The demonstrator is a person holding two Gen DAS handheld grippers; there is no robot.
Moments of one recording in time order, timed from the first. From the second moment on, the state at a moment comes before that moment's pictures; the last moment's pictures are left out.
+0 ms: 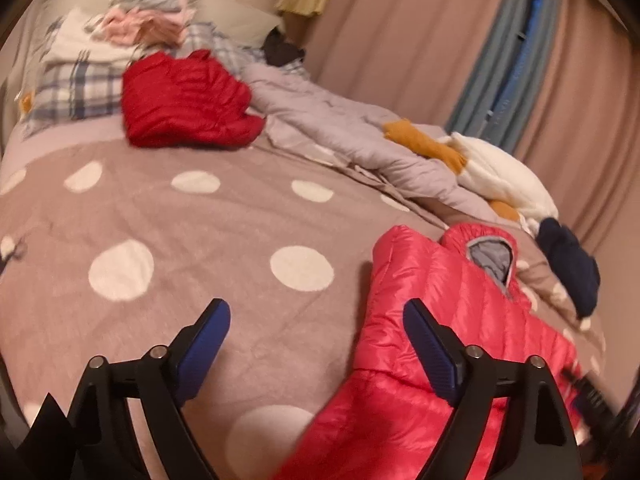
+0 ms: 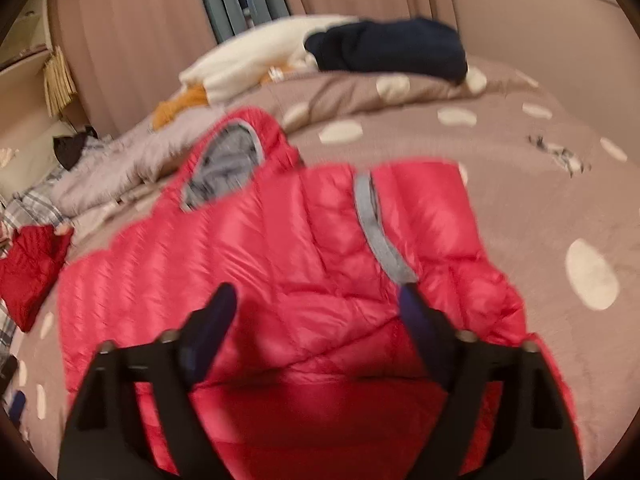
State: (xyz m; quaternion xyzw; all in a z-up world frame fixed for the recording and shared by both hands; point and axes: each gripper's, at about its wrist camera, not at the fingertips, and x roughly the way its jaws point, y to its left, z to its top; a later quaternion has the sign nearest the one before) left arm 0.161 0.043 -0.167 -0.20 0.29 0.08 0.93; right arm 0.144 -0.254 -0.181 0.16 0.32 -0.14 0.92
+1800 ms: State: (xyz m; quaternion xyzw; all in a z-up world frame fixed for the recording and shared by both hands) left arm 0.129 0.086 -0.101 -0.23 0.24 0.13 0.93; right arm 0.185 -0.242 -0.054 0.07 0.28 -0.02 0.96
